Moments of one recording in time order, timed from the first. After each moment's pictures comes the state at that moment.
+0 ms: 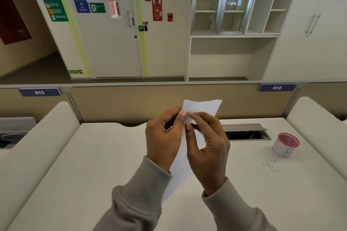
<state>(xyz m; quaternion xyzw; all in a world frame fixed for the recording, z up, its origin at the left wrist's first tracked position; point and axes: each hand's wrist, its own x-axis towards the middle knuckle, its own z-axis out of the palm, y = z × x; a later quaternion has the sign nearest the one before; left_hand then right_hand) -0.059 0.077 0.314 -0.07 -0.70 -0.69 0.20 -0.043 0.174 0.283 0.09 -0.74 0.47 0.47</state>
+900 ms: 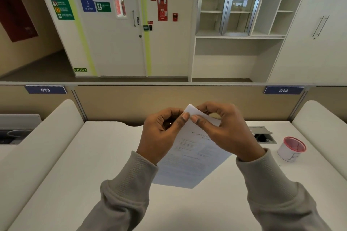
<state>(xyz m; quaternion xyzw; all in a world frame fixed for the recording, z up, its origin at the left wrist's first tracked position) -0.077 0.040 0.319 -0.19 -0.71 -0.67 0.11 -0.072 0.226 0.347 0.21 -0.86 0.41 0.20</state>
